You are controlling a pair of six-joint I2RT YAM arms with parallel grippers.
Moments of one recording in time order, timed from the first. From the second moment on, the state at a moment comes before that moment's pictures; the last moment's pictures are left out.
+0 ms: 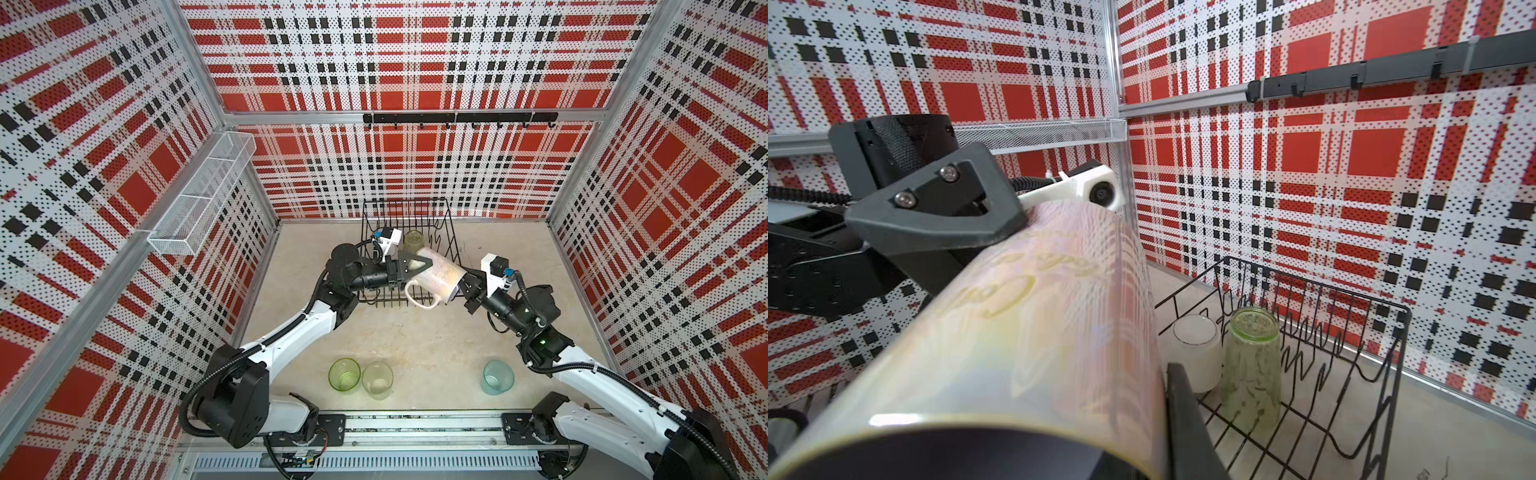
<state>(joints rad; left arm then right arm) -0.51 1.37 0.89 0.59 0.94 -1.27 0.61 0.97 0.57 0.57 -0.25 0.08</state>
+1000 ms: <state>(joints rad) -0.35 1.38 0.76 0.75 0.88 -1.39 0.63 1.07 0.63 0.51 -0.16 0.03</state>
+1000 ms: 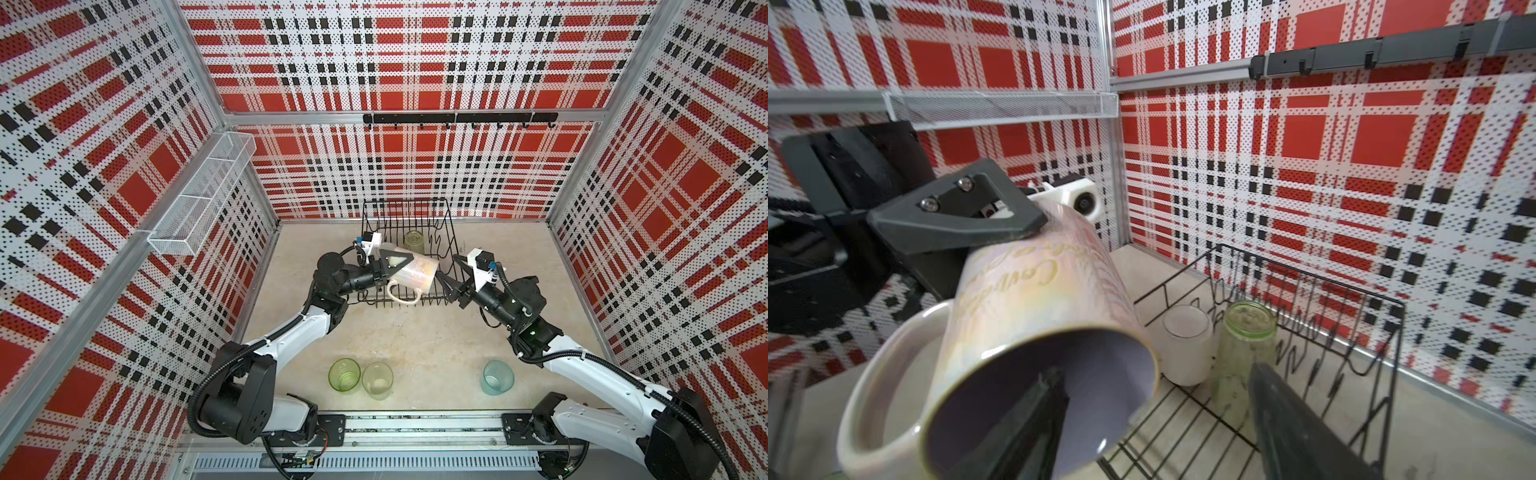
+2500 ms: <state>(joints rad) -0.50 1.66 1.23 -0.33 -0.17 -0.35 0.52 0.92 0.48 0.17 0.14 0.30</state>
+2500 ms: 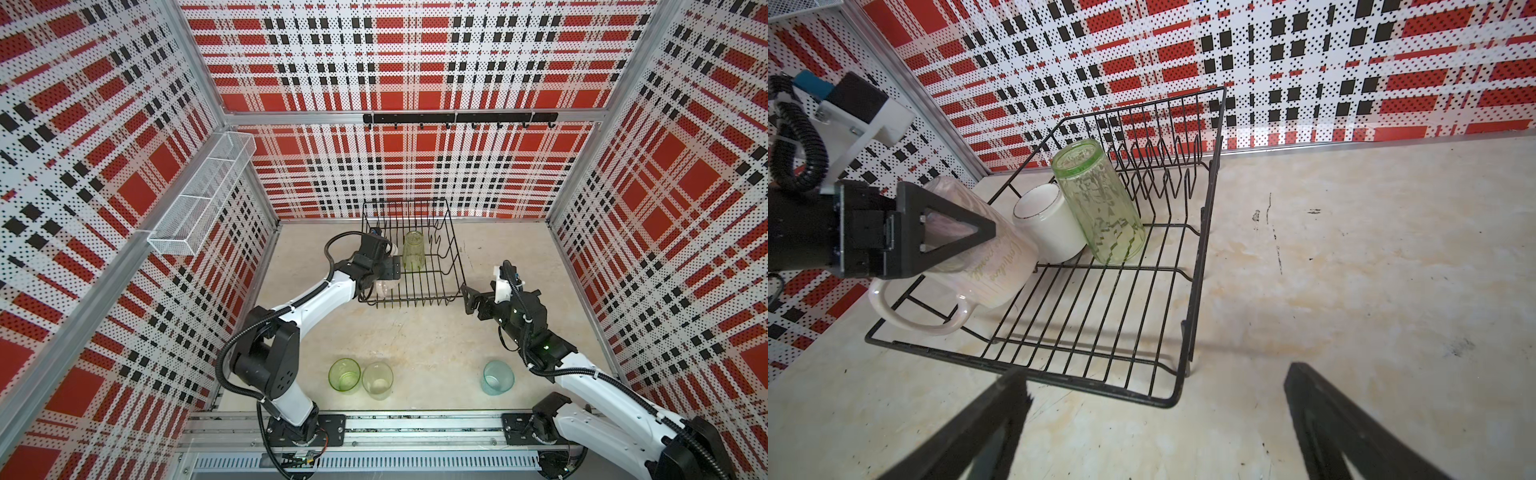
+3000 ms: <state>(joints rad) -0.52 1.75 1.27 -0.33 -0.19 -0.12 0.52 0.96 0.48 0.18 0.12 0.30</state>
